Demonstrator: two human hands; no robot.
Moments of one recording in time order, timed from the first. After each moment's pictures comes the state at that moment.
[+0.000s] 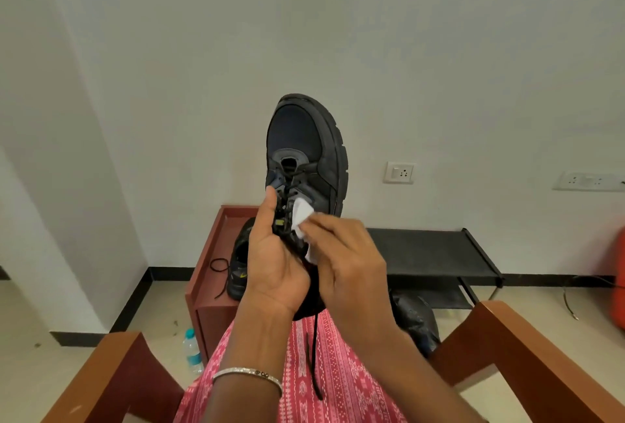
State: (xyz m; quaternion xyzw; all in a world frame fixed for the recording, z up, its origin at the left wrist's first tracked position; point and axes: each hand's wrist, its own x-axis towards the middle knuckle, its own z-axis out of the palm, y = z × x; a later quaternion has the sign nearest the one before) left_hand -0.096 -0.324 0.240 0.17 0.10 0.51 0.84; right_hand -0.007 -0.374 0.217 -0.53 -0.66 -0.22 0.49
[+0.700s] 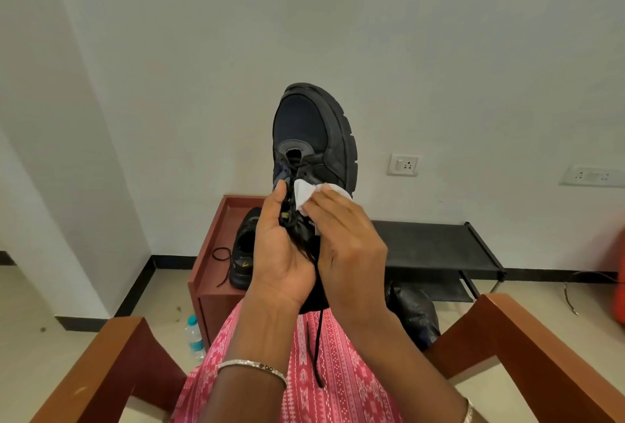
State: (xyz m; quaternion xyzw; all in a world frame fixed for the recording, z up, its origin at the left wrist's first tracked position) left_hand -0.095 -0.323 0.228 0.14 0.08 0.50 0.85; right_hand -0.014 -0.359 0.212 -0.52 -0.64 -0.20 0.53
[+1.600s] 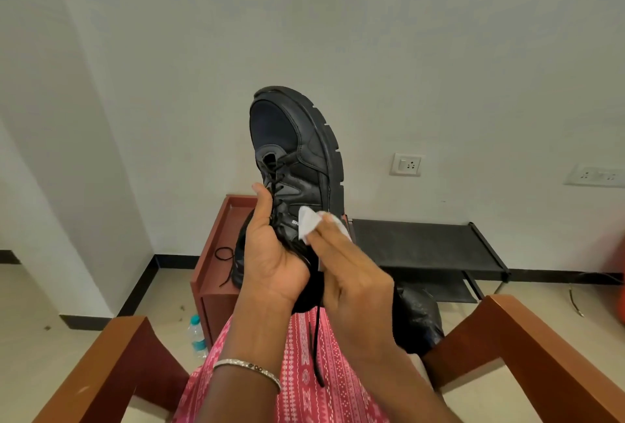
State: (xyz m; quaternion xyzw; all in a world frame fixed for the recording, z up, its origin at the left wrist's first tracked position) left_hand -0.098 -0.314 0.228 0.12 0.09 0.54 0.83; right_hand -0.013 -0.383 0.183 -0.52 -0.66 -0.16 0.52
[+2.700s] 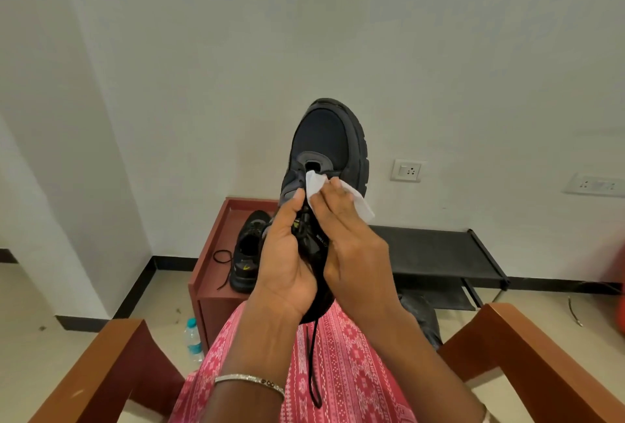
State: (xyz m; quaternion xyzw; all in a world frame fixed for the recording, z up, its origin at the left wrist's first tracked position) left_hand -0.091 -0.332 0.232 0.19 0.14 0.52 0.82; right_hand 0.001 -0.356 0.212 -0.54 -0.69 -0.18 0.45
